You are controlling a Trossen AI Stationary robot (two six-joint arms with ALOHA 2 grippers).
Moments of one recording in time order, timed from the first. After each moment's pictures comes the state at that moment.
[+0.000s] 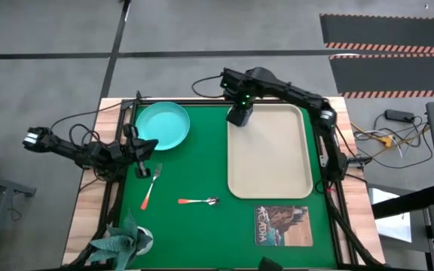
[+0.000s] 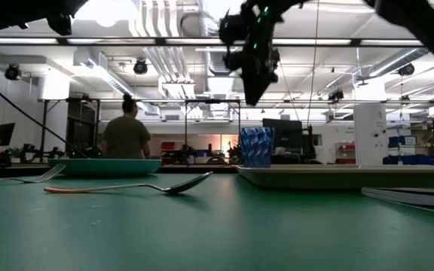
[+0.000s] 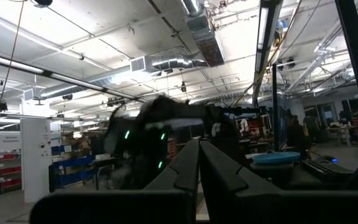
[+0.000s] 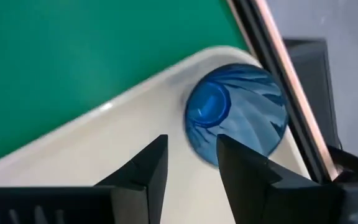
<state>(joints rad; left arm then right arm) -0.28 0.55 0.13 0.96 -0.50 0.43 -0.47 2.07 2.15 -1.37 0.05 -0.01</state>
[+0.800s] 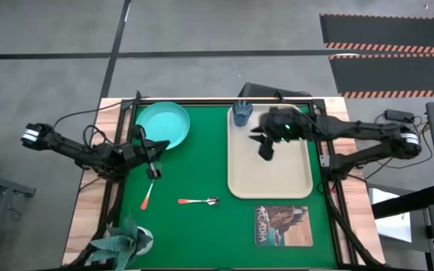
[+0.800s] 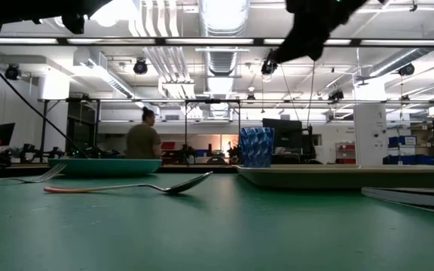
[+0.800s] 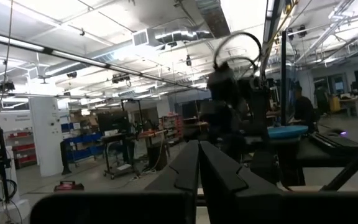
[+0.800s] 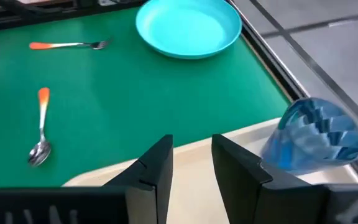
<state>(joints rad) -0.28 0.72 0.23 0.96 -0.56 0.40 -0.18 1.16 0.97 -0.41 0.05 0.06</state>
